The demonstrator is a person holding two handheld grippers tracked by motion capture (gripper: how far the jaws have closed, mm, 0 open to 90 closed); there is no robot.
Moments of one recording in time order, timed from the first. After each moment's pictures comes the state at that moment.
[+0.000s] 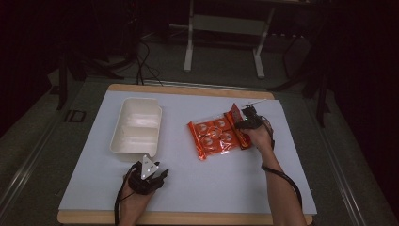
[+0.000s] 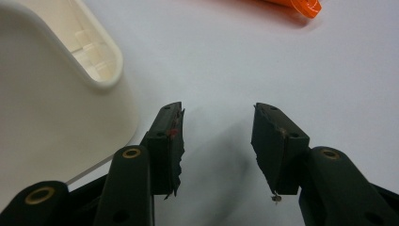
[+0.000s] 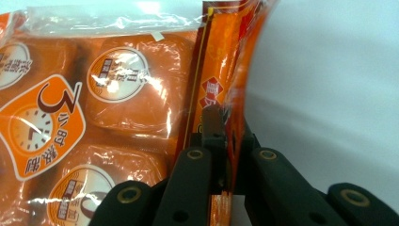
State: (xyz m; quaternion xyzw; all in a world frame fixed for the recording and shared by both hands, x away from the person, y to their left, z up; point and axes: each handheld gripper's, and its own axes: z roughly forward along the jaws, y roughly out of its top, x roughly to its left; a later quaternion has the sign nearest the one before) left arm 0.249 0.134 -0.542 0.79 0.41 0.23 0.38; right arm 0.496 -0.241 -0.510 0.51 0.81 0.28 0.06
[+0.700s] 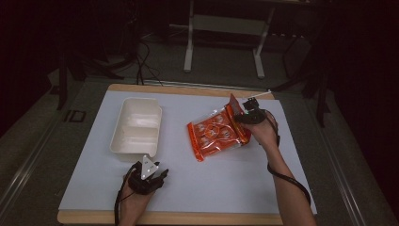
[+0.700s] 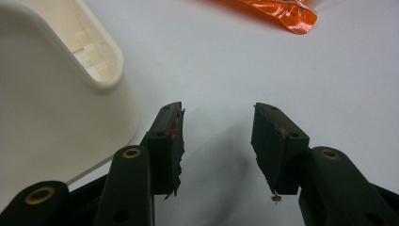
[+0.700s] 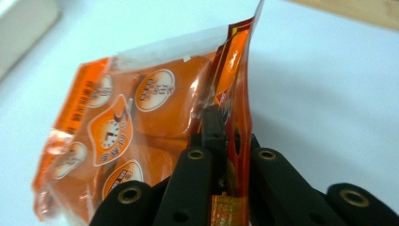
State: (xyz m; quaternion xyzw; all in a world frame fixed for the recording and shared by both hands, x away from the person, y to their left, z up) left arm 0.249 0.134 -0.542 0.79 0.41 0.23 0.38; right arm 0.466 -0.225 -0.445 0.47 0.82 0.32 0.10
